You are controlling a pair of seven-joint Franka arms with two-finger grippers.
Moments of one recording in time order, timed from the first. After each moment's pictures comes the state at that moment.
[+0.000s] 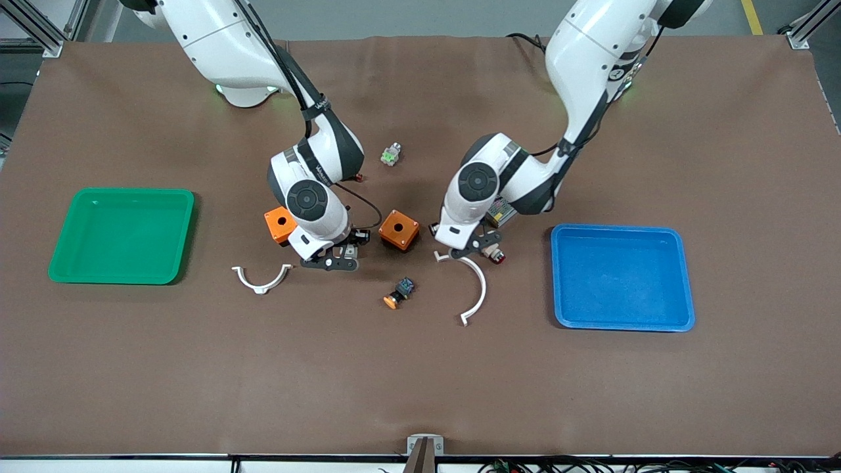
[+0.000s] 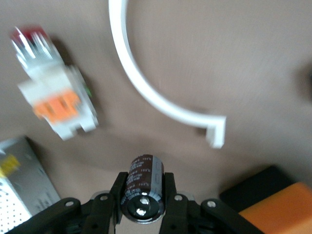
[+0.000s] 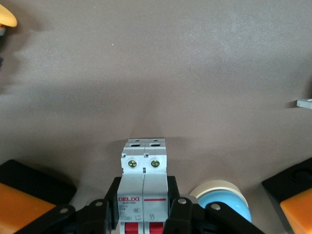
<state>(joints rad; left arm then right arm) -0.51 0.62 -0.21 -1.73 -0.02 2.34 -1.09 0.56 0.55 -0.01 -1.84 0.10 2.28 0.56</state>
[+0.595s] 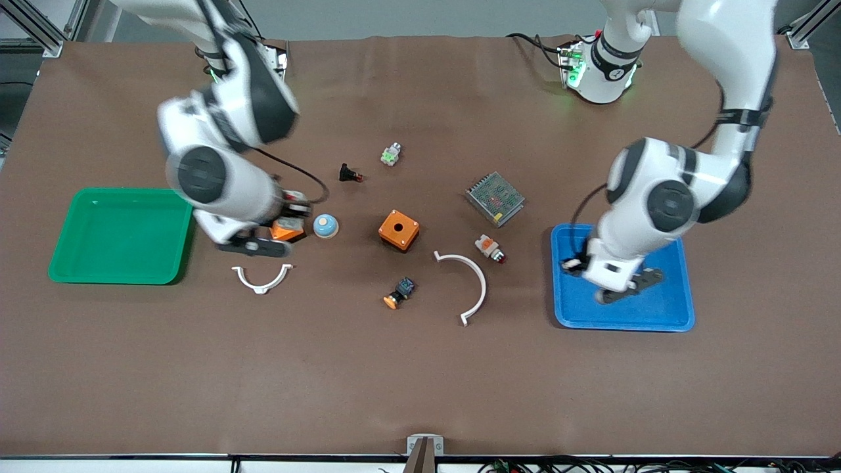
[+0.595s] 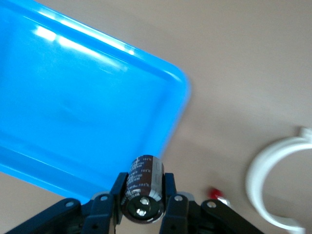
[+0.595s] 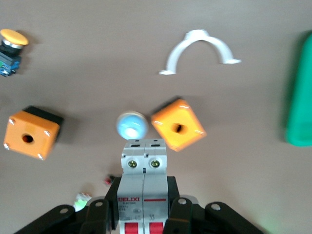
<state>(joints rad) -0.05 0.40 -0.20 -1.78 0.04 2.12 -0.61 0.37 0.25 -0.04 -1.59 0.08 1.57 0.43</state>
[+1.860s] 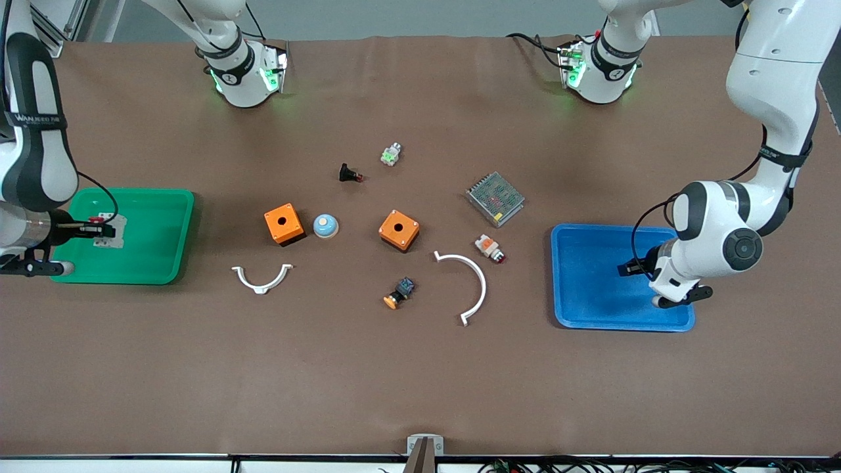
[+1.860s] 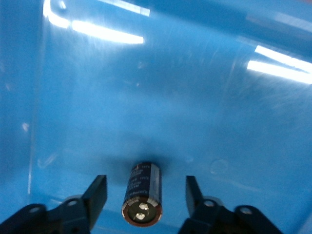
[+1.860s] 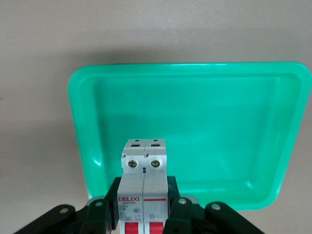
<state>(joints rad) 0.19 0.54 -0.21 -1.89 0.08 2.27 -0.28 -0.28 0.36 -0.05 -1.86 -0.10 1.97 -0.24</state>
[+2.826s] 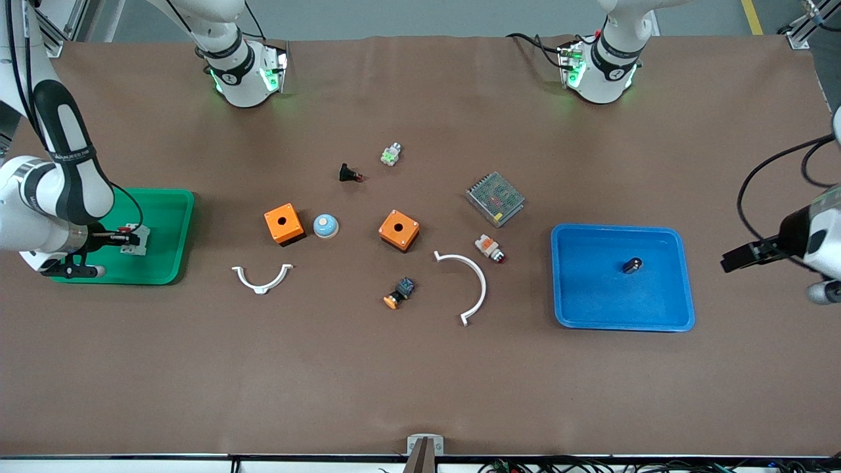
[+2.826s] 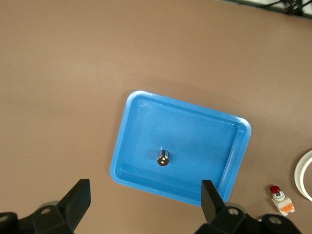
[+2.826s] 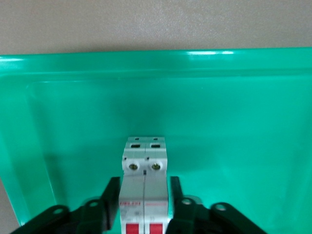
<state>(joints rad) 0.19 0.28 -0.22 -1.37 0.10 1.69 -0.23 -0.34 0.48 -0.05 -1.96 -0.10 2.21 -0.27</state>
